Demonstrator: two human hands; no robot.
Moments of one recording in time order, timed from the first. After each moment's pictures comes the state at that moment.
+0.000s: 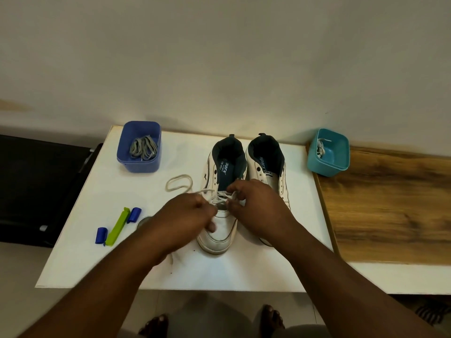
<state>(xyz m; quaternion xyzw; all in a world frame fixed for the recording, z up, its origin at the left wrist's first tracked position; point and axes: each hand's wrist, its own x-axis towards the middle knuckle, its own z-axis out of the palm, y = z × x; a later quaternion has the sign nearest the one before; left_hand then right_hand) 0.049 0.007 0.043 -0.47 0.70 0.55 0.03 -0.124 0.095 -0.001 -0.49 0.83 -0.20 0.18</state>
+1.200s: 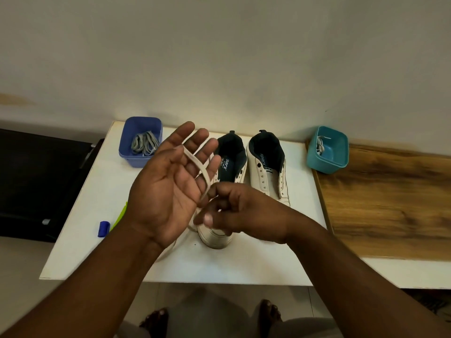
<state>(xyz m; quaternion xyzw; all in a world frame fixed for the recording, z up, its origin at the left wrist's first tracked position) 0.048 0.009 0.085 -0.20 0.23 0.88 -0.37 -0.103 0.102 0.048 -0.47 0.56 -0.35 0.58</state>
